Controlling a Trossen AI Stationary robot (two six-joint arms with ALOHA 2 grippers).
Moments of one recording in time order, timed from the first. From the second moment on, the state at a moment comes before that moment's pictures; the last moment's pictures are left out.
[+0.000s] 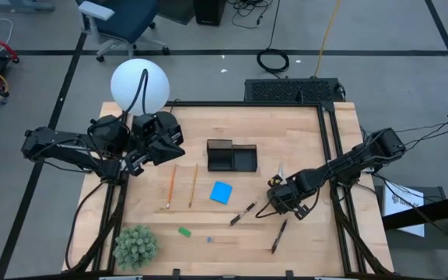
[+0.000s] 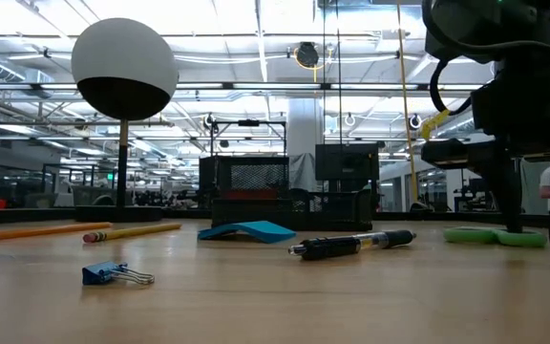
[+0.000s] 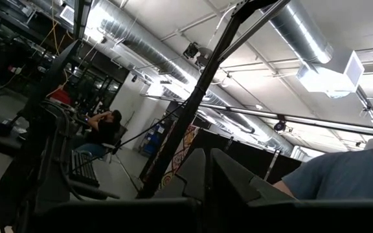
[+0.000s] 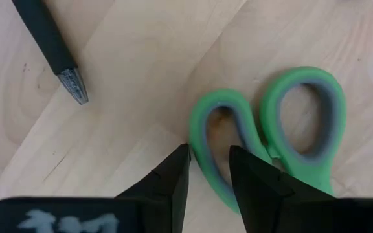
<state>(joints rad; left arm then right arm) -0.05 1.01 0.90 0.59 0.30 -0.66 0.35 1.53 0.73 -0.61 -0.07 -0.30</state>
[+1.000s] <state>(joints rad) -0.05 1.01 0.90 0.59 0.30 -0.66 0.35 1.54 0.73 -0.62 -0.09 -0.32</state>
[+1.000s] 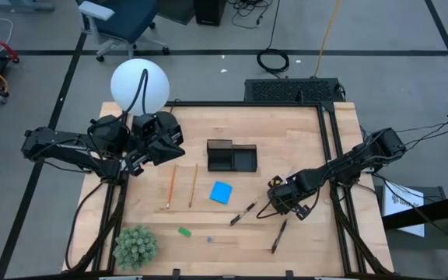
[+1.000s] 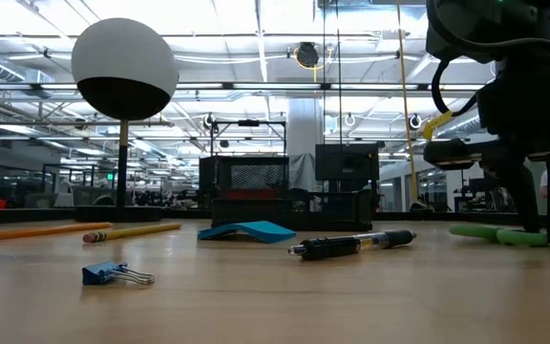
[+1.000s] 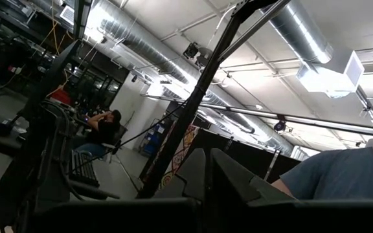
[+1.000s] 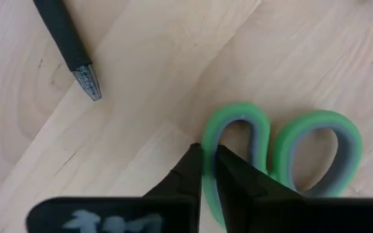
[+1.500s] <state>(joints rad) -0.05 1.01 0.90 0.59 0.30 -0.66 0.35 1.54 0.78 -0.63 -0.09 -0.22</state>
